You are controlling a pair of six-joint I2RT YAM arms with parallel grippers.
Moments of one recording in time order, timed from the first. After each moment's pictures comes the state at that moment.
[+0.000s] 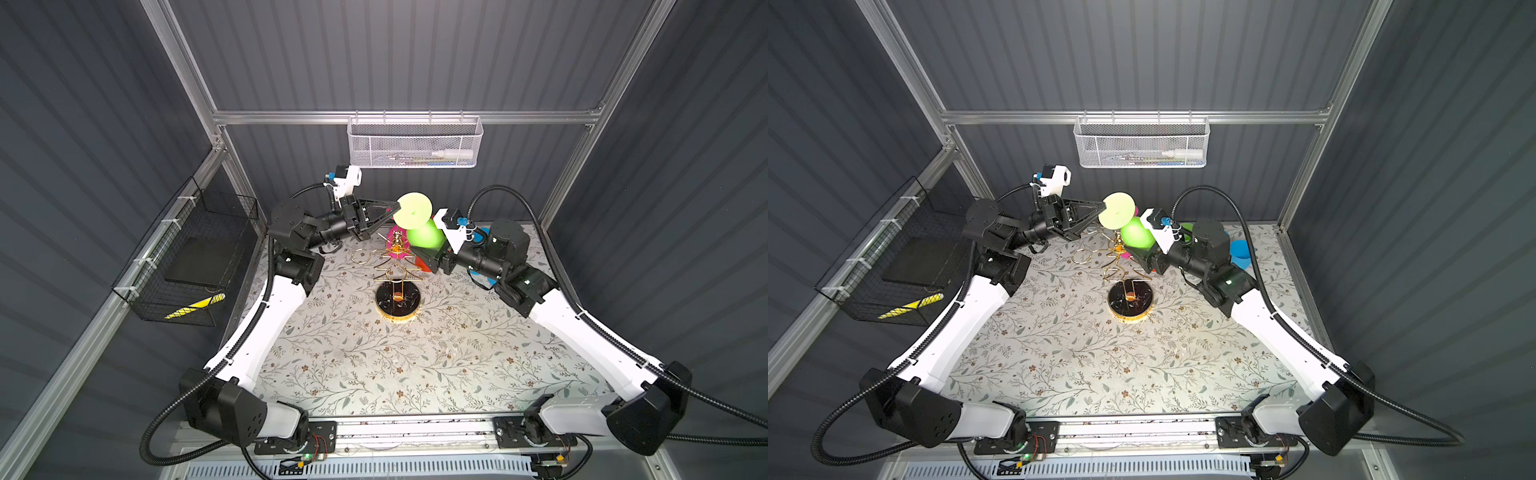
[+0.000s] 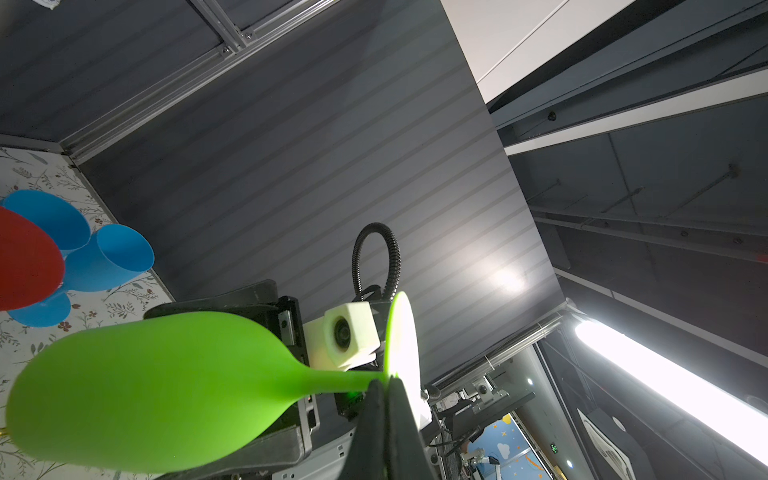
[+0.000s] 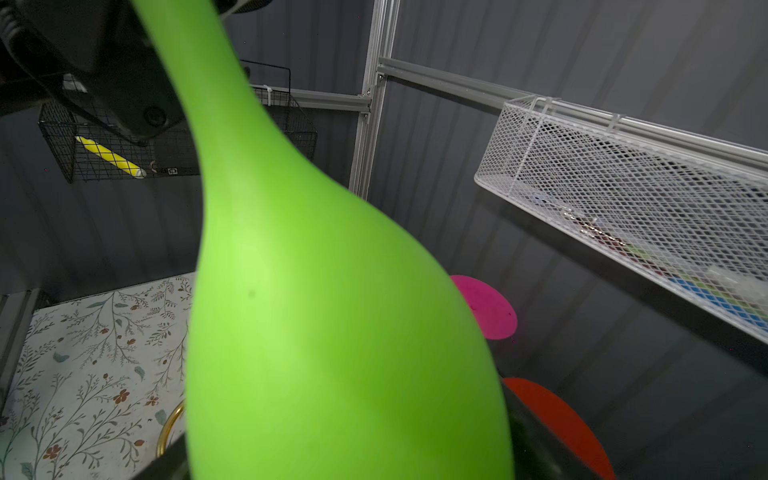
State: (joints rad) left arm -0.36 1.40 1.43 0.43 1.01 -1.45; right arm 0.58 1.30 1.25 -0.03 -0.38 -0.22
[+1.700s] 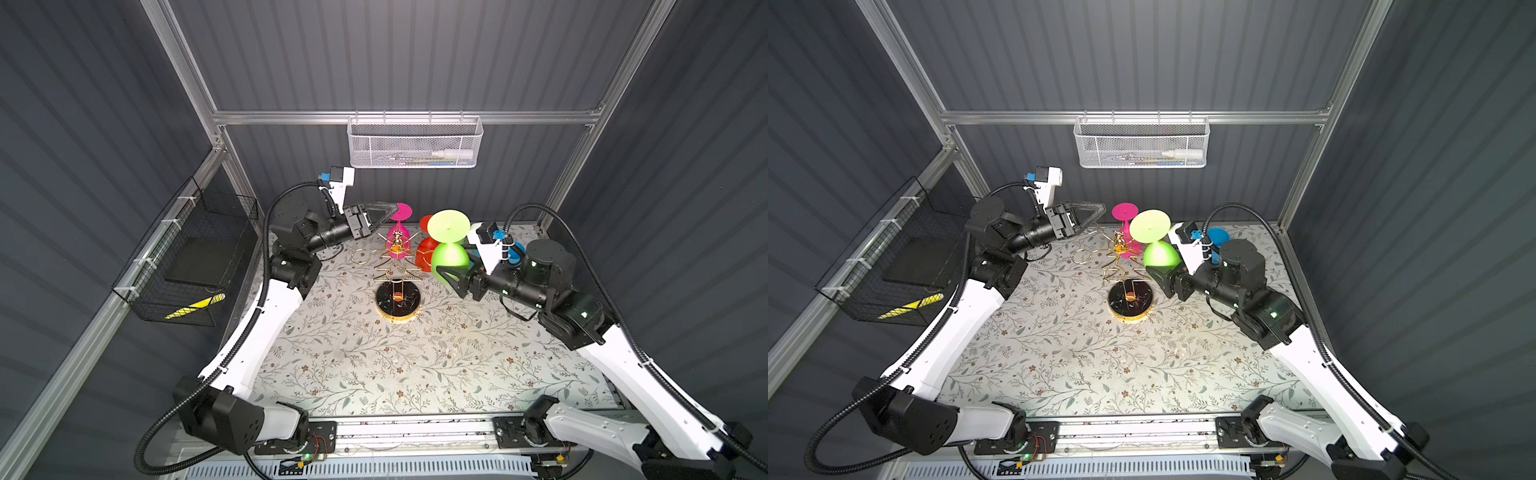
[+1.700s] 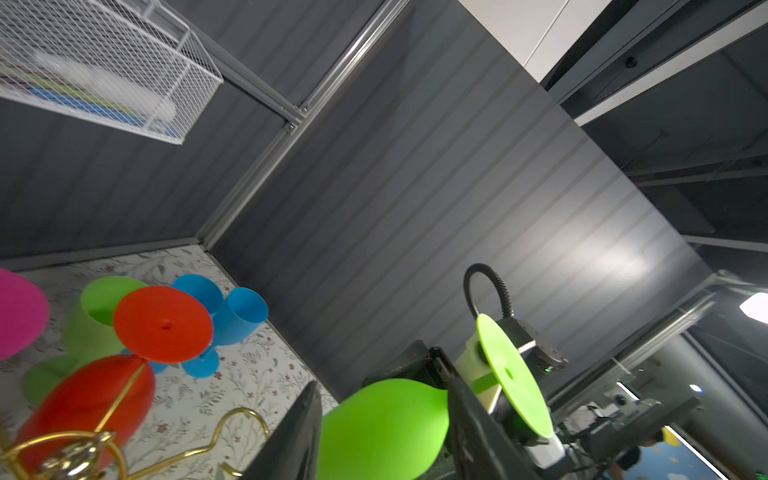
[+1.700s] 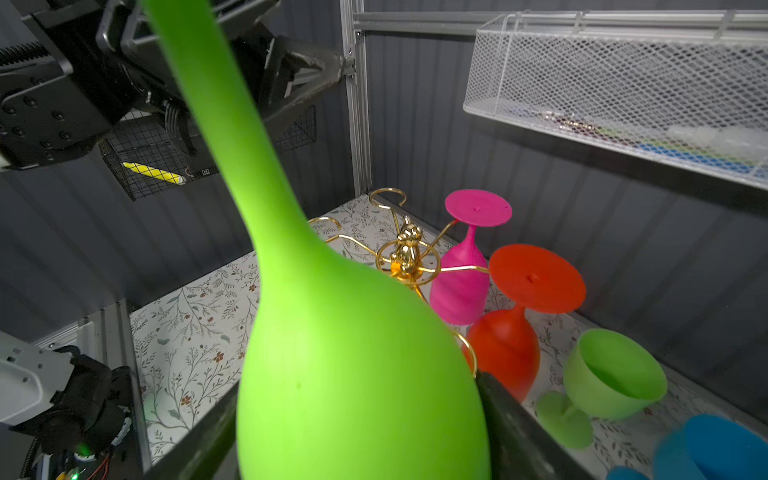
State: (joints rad) left arm -0.37 1.35 1.42 0.16 0.86 -0.87; right arm 0.63 1.02 1.25 -0.45 -0.25 0.00
